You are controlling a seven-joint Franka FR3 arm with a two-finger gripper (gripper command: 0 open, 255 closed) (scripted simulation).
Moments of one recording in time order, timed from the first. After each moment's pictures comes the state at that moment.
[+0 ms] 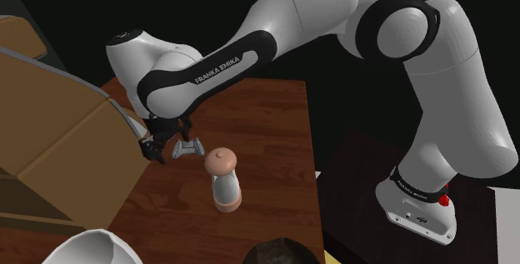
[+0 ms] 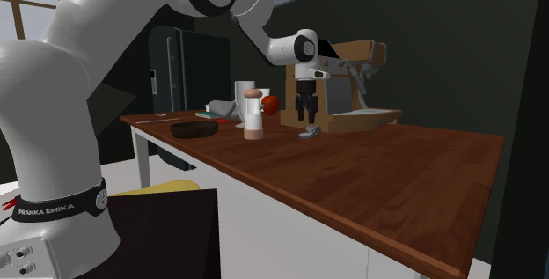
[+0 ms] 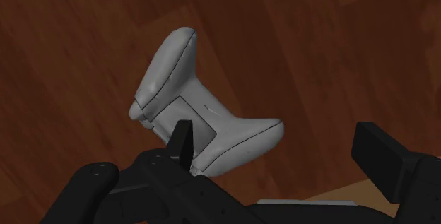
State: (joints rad) arm 0.36 0.67 0.35 -1.37 -0.26 1.99 0.59
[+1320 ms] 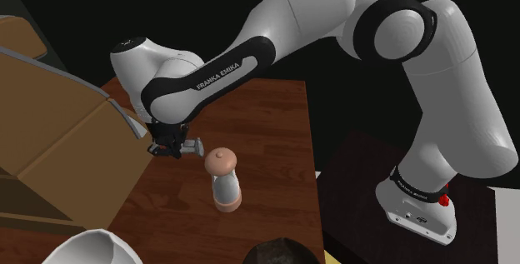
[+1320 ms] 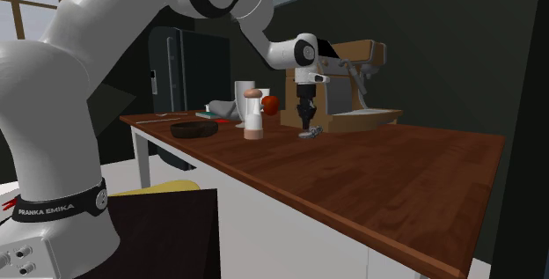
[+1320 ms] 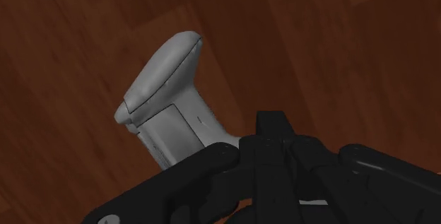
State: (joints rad) arm 0.36 0.68 0.34 -1.39 -0.26 2.02 0.60
